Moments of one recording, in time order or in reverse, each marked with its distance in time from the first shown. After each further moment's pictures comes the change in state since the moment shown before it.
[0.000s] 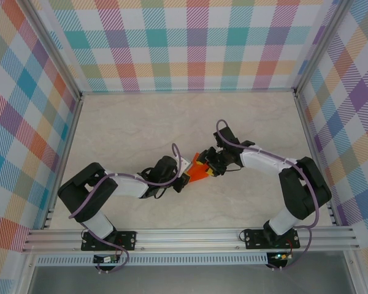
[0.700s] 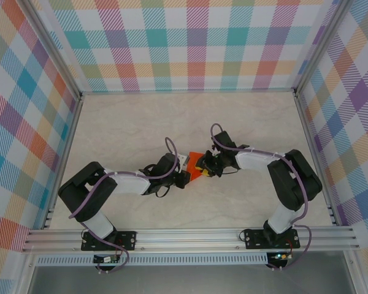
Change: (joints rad) left arm 0.000 0.005 0.067 -0.118 0.000 -0.308; right arm 0.000 0.116 -0.041 0.162 -0.058 -0.073
